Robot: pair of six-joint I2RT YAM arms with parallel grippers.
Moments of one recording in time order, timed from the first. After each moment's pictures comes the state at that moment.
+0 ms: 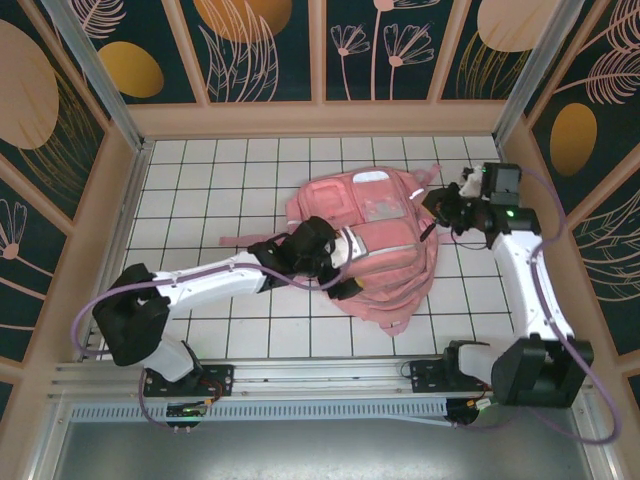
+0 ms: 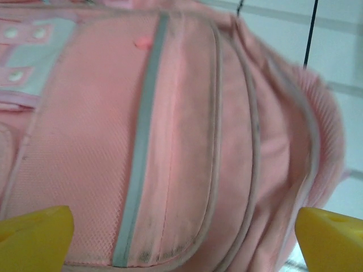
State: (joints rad) left arm -0.96 1.57 1.01 -0.16 0.17 0.24; right arm -0.05 1.15 1.08 -0.71 -0.60 0.70
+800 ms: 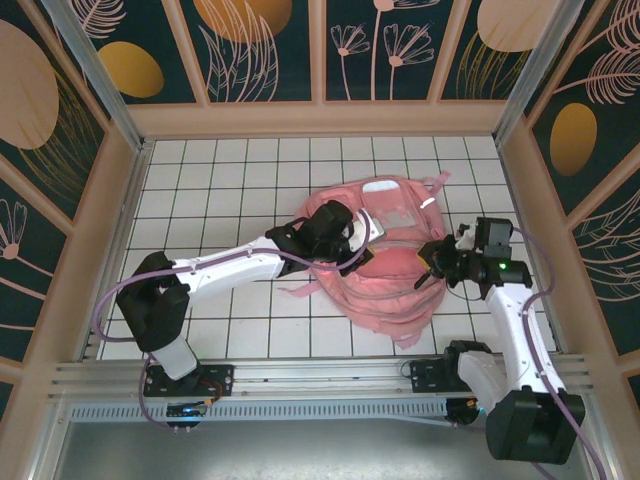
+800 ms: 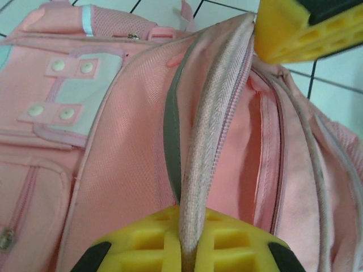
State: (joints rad) left arm -0.96 1.69 1.23 -0.21 0.21 0.08; right arm -0.05 0.88 0.67 -0.69 -0.65 0.87
